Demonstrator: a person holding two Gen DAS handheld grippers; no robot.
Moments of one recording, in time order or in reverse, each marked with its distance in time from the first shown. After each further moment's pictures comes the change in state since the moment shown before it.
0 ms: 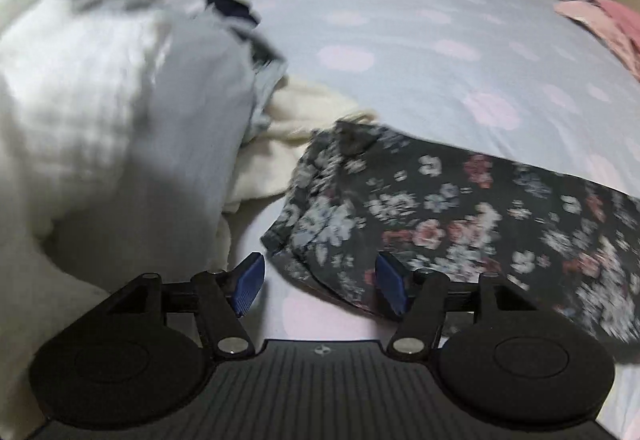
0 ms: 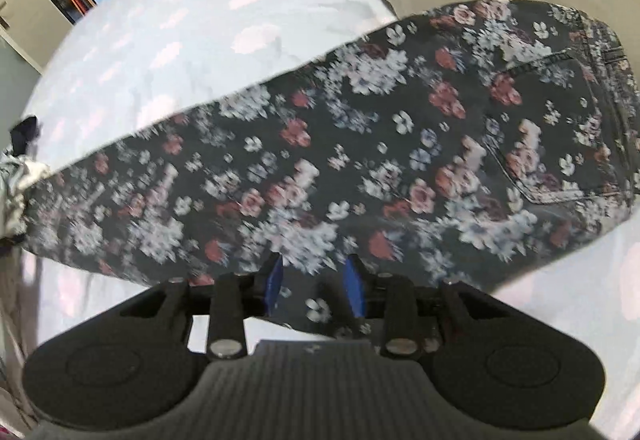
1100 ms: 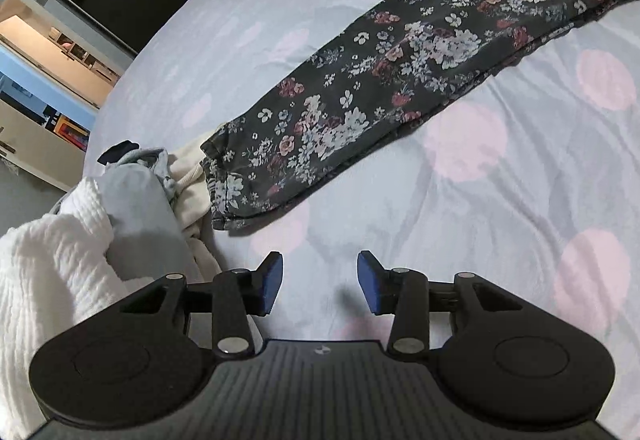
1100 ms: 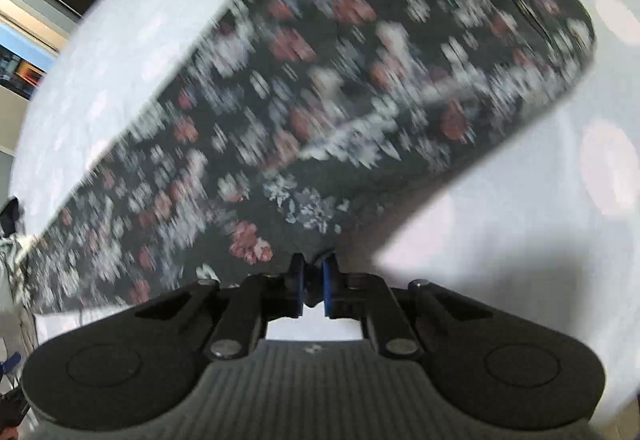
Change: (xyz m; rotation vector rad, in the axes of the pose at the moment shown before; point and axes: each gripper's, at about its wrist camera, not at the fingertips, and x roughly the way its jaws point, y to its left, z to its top) left arm -0.104 -0.063 -0.108 0.902 -0.061 0.039; right arm 0.004 -0.083 -0.039 0.327 0.080 -0.022
